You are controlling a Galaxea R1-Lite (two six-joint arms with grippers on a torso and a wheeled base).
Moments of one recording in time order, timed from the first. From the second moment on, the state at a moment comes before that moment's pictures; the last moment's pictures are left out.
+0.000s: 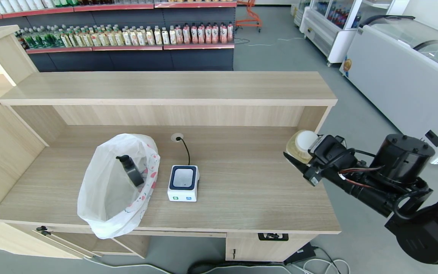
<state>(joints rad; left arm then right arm) 0.00 0.00 0.00 0.00 0.00 0.00 0.38 1.84 -0.54 -1.40 0.18 -0.80</state>
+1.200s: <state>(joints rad) 0.00 0.00 0.00 0.00 0.00 0.00 0.32 1.97 -0.66 -1.40 0.49 -0.77</state>
